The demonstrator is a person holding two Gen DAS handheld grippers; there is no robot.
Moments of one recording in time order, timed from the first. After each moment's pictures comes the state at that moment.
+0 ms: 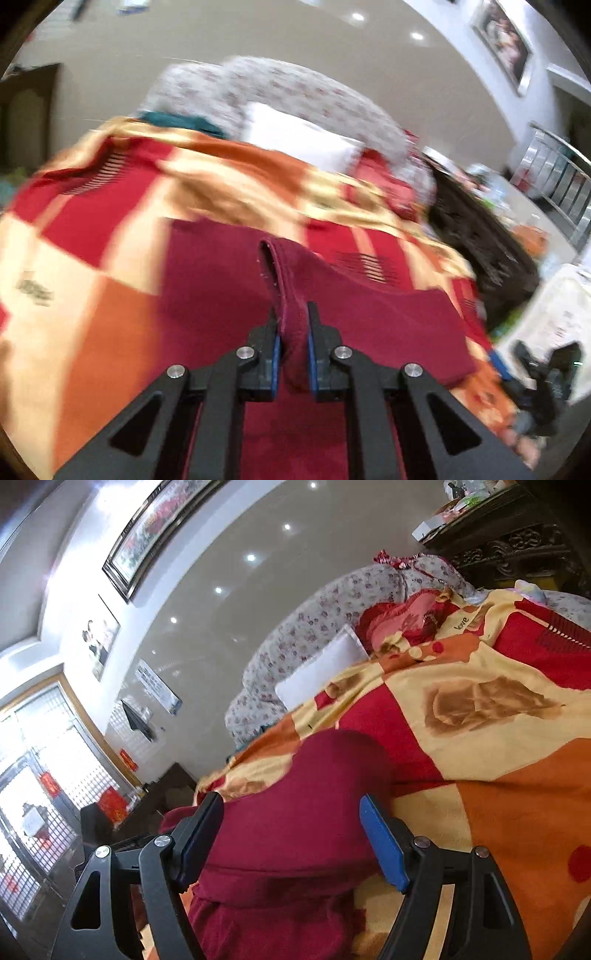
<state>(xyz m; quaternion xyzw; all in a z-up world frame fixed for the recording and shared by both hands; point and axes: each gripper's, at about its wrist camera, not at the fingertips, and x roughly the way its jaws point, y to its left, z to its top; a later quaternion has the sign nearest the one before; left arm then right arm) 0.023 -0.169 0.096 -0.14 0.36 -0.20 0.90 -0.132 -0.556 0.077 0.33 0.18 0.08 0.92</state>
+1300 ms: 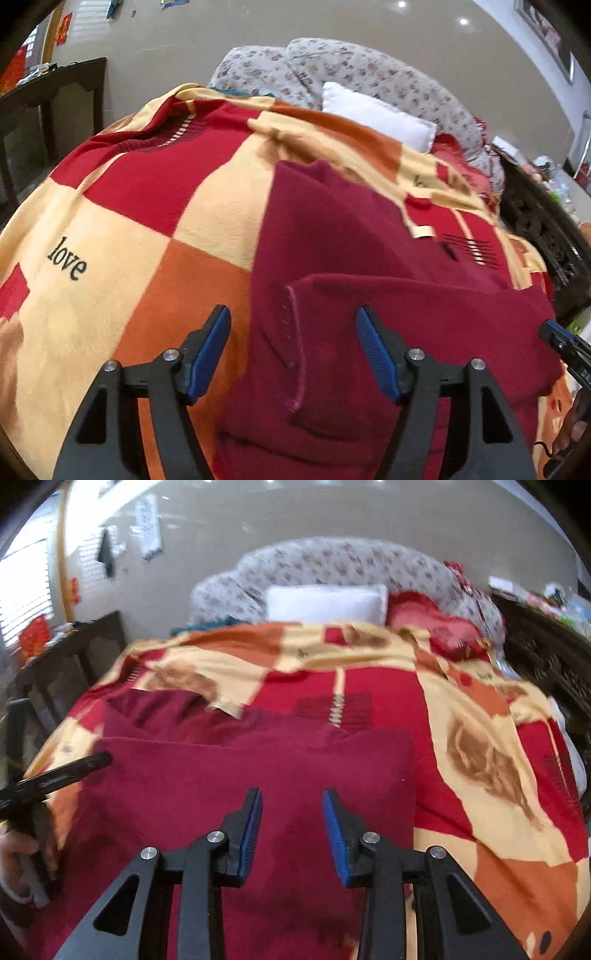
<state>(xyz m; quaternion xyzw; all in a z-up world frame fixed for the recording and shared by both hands) 0.056 -0.156 0.026 -0.09 0.39 -0.10 0.91 -0.025 -0.459 0.068 0.03 0.36 0.00 0.93</state>
